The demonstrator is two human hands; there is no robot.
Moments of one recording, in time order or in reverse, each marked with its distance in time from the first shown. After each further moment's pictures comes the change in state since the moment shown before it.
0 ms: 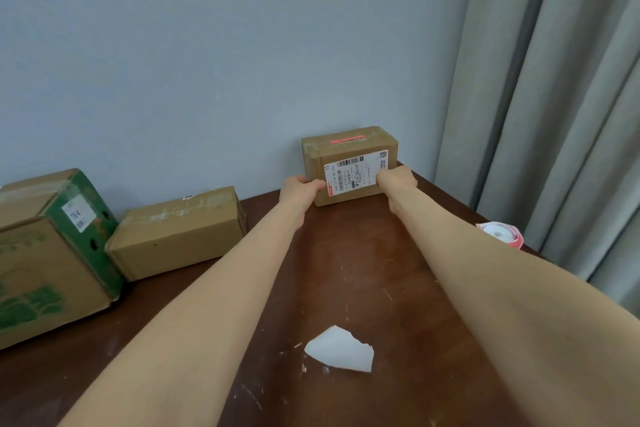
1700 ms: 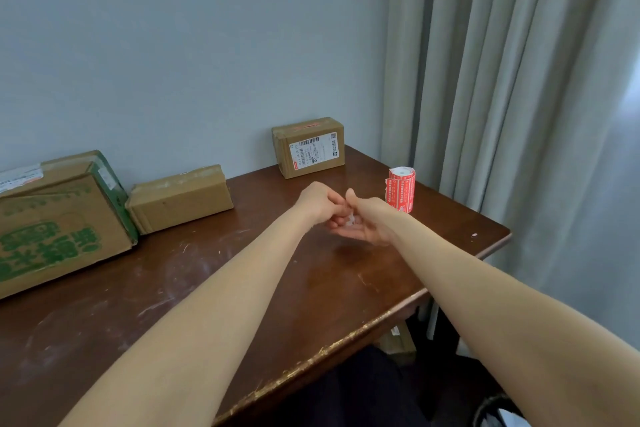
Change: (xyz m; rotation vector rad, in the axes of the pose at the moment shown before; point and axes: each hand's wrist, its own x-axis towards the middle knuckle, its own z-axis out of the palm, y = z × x) left_hand -0.185 -0.021 0.026 0.507 -0.385 0.241; right_hand -0.217 0.062 -0.111 0.355 -0.477 0.265
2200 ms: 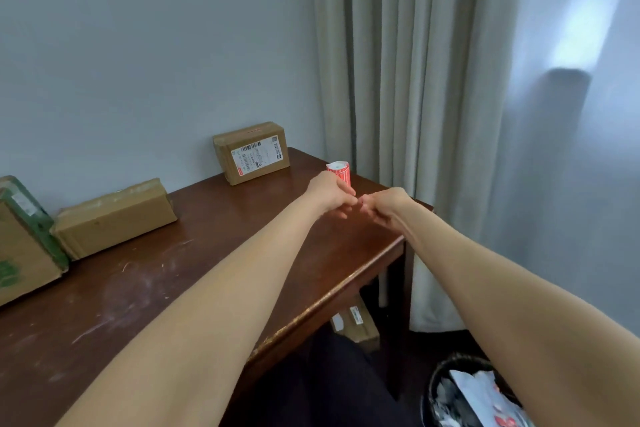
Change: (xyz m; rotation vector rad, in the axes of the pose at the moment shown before) left_hand -0.008 0.074 0.084 0.011 -0.098 0.111; right_hand -0.033 -0.002 -0.110 -0.052 0.425 -0.167
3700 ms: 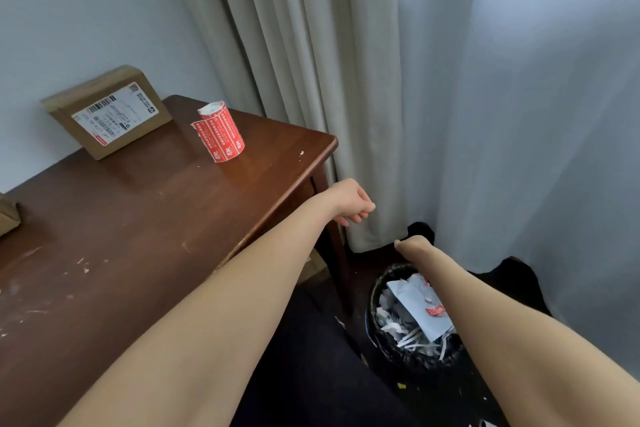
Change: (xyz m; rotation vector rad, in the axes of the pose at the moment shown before) left_hand 0.018 -0.001 0.215 0.290 -0.587 -0.046; right_hand 0.023 0.222 -0.189 -1.004 0.184 0.190
